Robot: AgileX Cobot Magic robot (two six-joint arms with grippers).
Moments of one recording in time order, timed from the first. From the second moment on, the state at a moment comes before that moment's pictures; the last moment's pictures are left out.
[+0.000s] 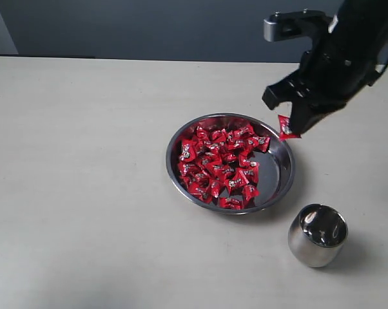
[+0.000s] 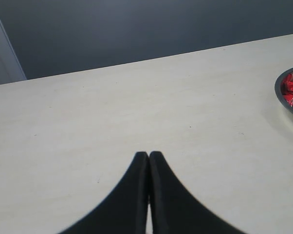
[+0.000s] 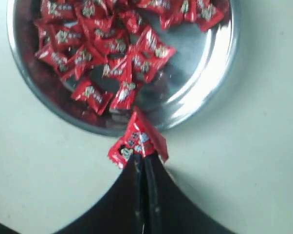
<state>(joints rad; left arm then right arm) -0.06 0.00 0.00 0.13 0.31 -0.05 0.34 1.62 -1.31 0.18 1.21 -0.18</state>
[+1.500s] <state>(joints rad) -0.06 0.00 0.00 0.13 0.31 -0.05 0.34 1.50 -1.07 0.24 0.92 -0.16</state>
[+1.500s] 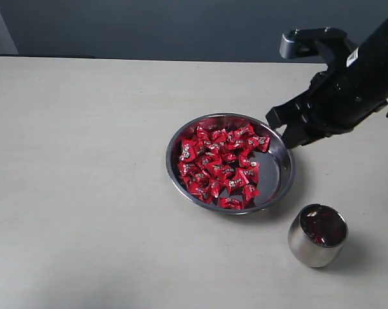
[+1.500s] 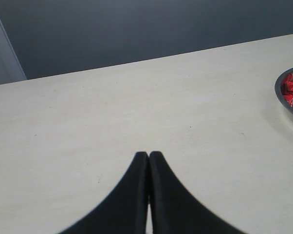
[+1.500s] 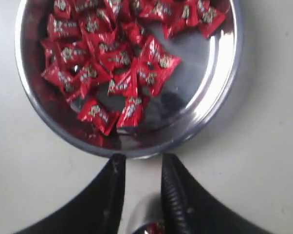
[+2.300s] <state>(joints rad) -0.06 0.00 0.00 0.13 0.31 -0.05 0.38 2.00 -1.29 0.33 0.96 -0.28</state>
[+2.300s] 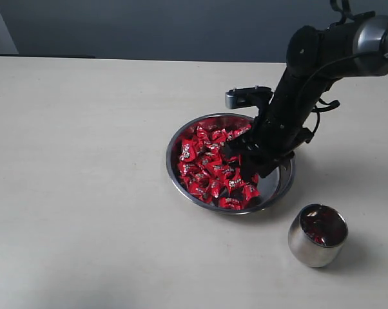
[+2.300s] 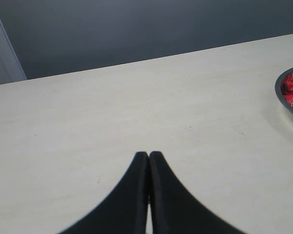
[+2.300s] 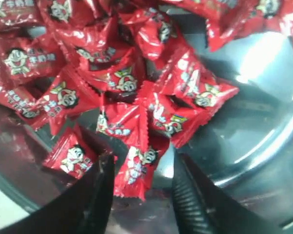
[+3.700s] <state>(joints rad) -0.06 0.00 0.00 0.13 0.31 -0.05 0.42 2.07 -1.30 0.25 1.02 -0.22</state>
